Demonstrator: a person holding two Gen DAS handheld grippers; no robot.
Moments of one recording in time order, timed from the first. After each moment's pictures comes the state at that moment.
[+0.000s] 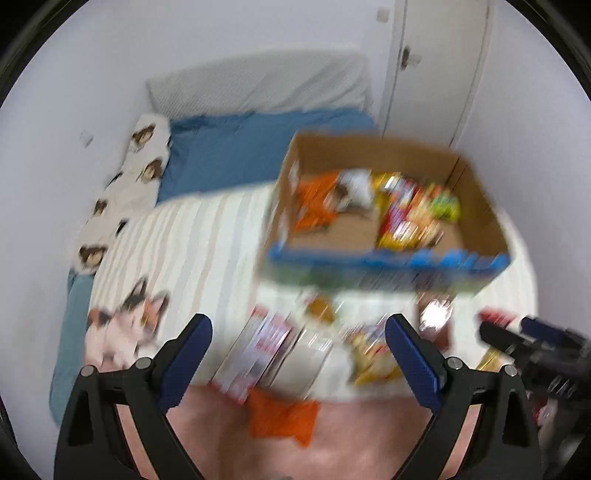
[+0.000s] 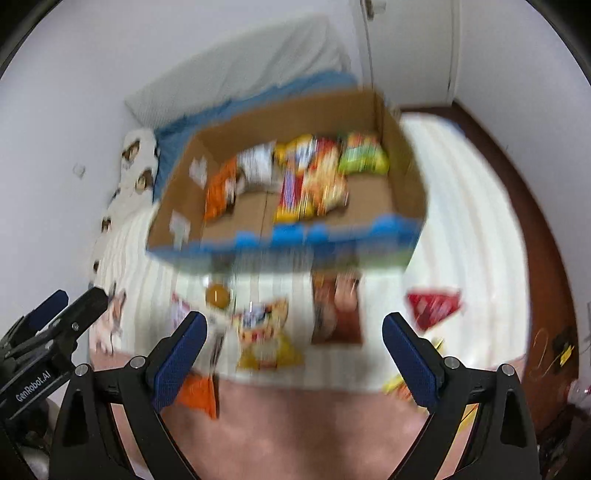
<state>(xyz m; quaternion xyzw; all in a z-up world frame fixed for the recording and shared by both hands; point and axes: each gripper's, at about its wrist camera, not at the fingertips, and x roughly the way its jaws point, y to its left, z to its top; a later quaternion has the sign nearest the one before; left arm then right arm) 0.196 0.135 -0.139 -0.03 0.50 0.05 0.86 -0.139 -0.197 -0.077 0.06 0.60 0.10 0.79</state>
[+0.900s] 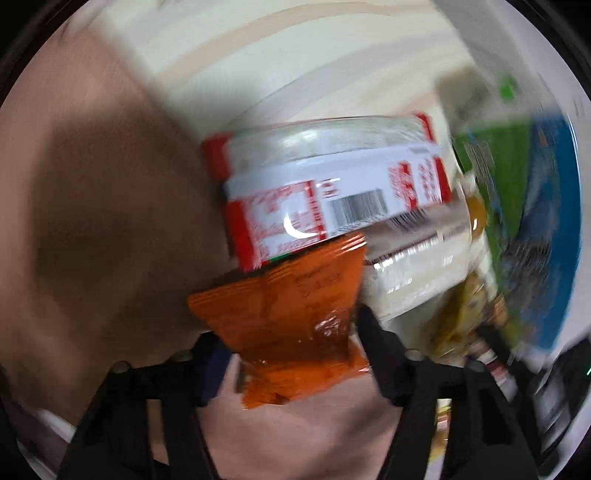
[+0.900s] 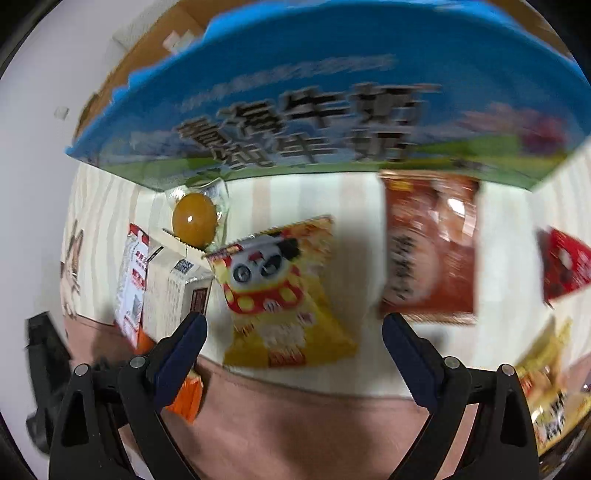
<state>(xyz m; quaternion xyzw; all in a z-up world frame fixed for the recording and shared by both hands) 0.155 0.220 -0.342 -0.40 0.62 0.12 0.67 -0.117 -0.124 -0.237 0.04 0.70 0.12 0.70</state>
